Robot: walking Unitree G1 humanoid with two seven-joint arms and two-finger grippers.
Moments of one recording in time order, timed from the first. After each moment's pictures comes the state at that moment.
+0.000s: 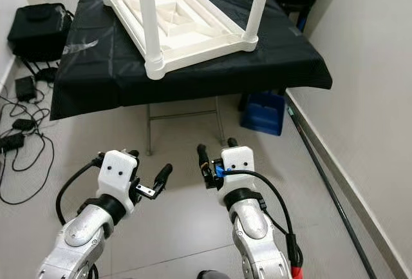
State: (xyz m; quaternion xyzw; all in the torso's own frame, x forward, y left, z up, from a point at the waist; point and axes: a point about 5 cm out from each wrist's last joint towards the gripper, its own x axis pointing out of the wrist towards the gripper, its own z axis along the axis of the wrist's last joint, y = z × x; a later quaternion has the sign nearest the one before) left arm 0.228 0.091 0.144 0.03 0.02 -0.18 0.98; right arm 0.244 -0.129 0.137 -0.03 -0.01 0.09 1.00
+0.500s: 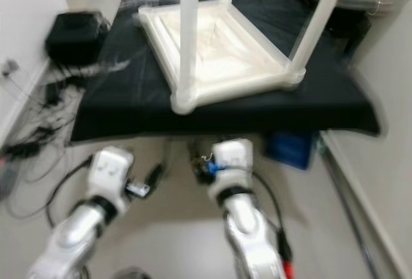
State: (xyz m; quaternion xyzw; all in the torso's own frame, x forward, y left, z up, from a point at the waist) left arm 0.231 0.096 0.140 0.03 0.02 -0.17 0.98; right arm 0.248 -0.126 0.141 -0.03 -0.02 0.10 0.99
